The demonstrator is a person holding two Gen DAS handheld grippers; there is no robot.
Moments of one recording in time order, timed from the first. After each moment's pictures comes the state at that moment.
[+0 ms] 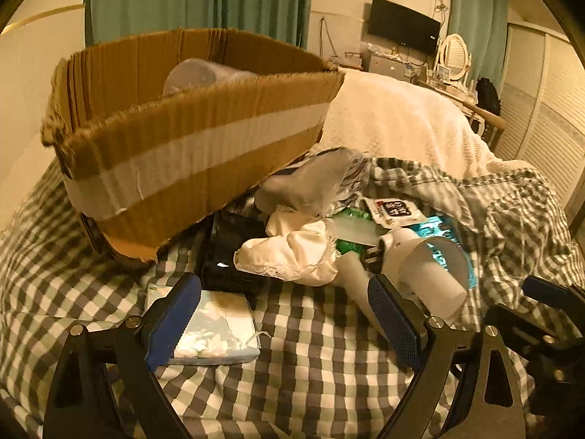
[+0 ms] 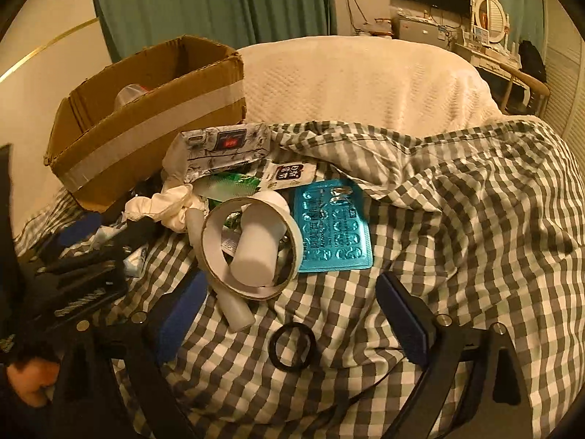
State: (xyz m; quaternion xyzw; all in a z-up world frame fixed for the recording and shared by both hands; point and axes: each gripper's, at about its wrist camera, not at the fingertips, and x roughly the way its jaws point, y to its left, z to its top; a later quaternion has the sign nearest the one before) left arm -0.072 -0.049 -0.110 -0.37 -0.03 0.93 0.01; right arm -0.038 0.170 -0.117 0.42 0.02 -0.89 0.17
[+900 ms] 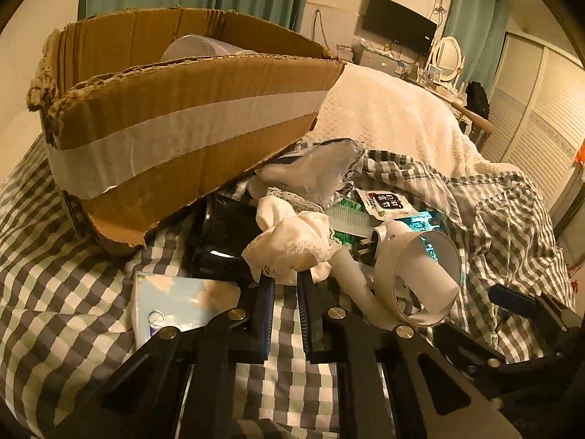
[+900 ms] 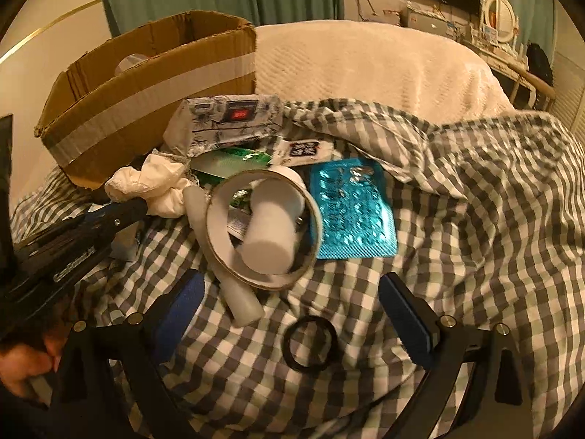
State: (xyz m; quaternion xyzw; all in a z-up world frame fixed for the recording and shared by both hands) left arm -0.073 -0.060 -0.116 -0.40 -0.06 0.91 0.05; right arm -0.039 0.142 -0.136 0.44 0.05 -0.88 0.18
